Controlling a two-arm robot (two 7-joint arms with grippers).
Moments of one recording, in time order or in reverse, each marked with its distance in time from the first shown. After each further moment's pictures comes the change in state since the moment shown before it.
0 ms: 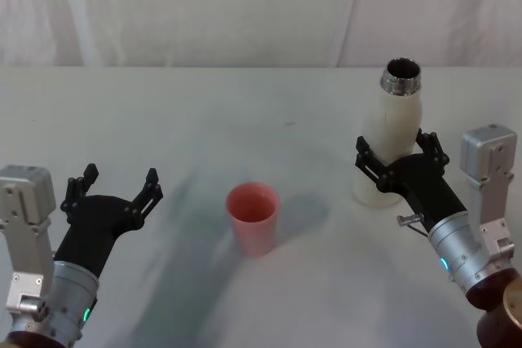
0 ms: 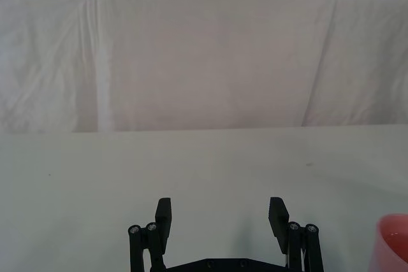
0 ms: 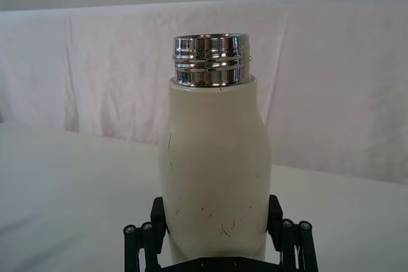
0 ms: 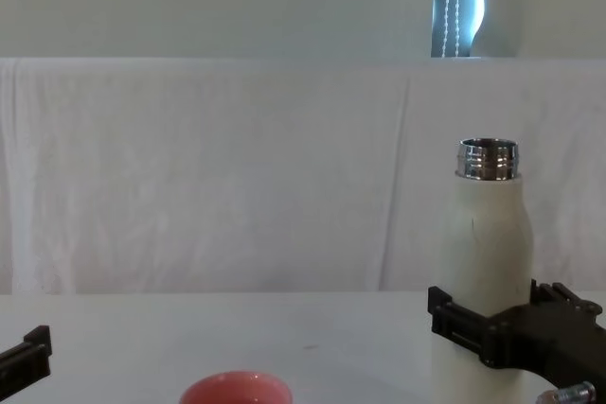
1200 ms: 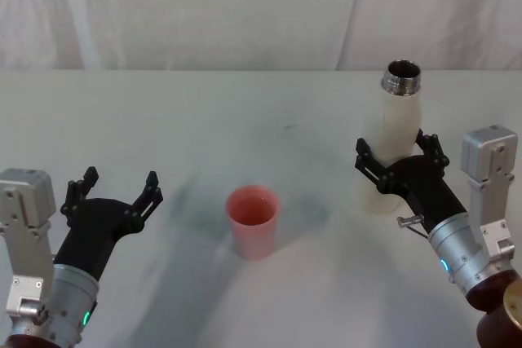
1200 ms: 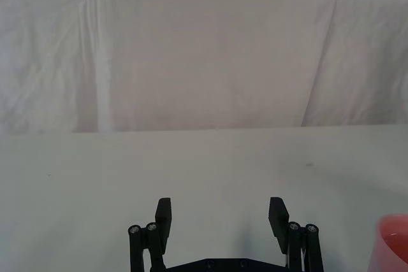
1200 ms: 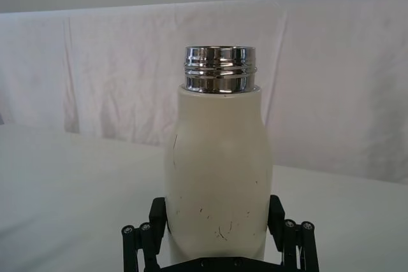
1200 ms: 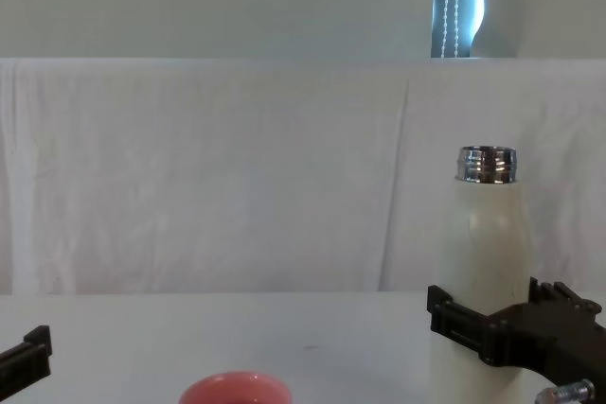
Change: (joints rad) left arm 0.000 0.000 0.000 0.000 0.000 0.000 0.000; right arm 0.006 -0.001 0.001 0.007 0.007 0.001 0.002
